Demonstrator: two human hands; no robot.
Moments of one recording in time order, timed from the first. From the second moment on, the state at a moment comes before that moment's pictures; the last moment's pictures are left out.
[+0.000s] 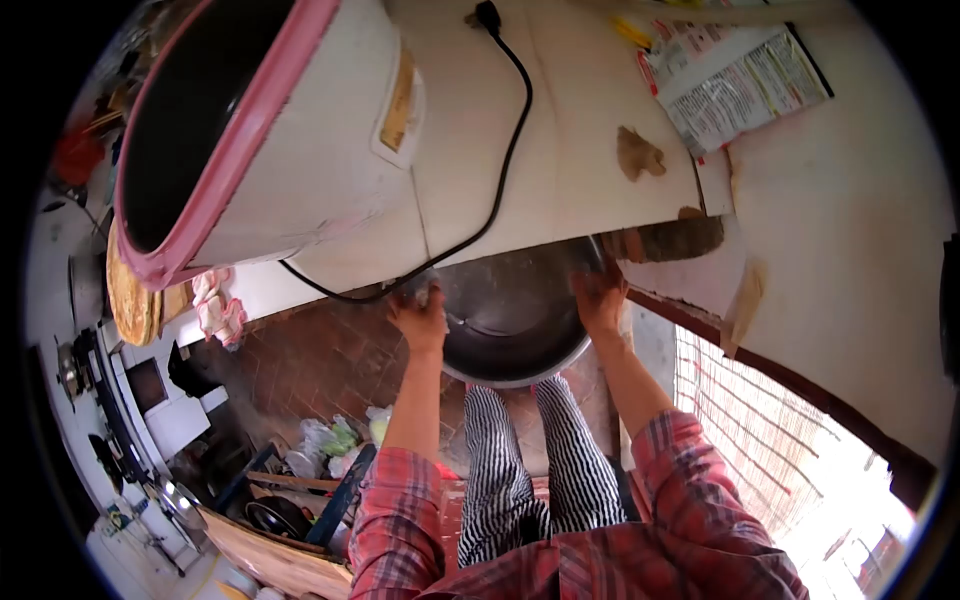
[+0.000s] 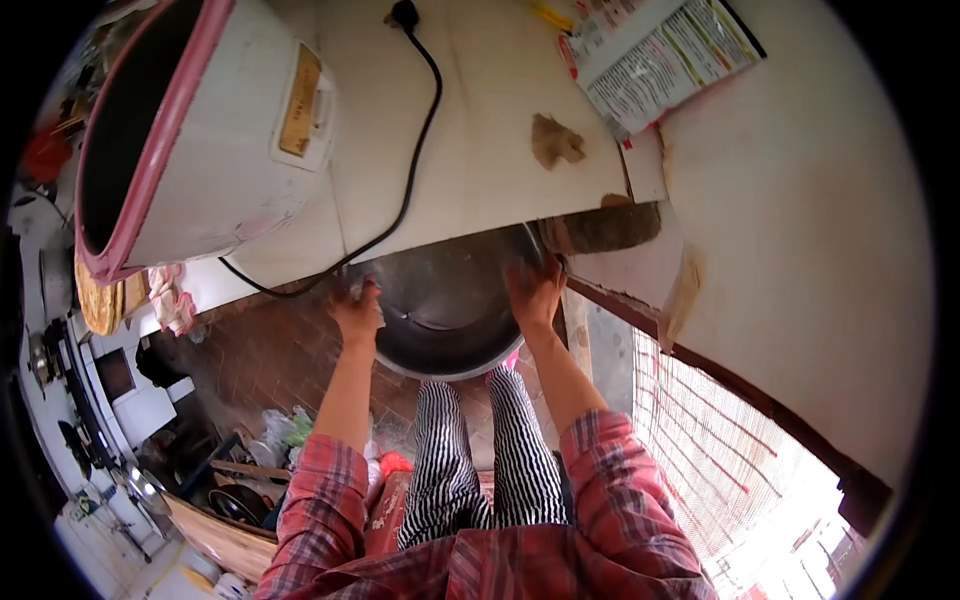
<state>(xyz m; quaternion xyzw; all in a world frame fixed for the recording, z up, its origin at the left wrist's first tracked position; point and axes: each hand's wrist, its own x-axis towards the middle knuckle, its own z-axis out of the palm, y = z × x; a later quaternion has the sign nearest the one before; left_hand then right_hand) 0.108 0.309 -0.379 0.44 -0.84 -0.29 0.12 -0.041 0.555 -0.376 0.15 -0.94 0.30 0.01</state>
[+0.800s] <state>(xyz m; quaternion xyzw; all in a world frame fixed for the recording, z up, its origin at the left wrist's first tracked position) 0.182 0.343 -0.218 0.31 -0.86 -0.40 -0.10 0.065 0.654 -0.222 -0.21 -0.90 0.37 0.02</state>
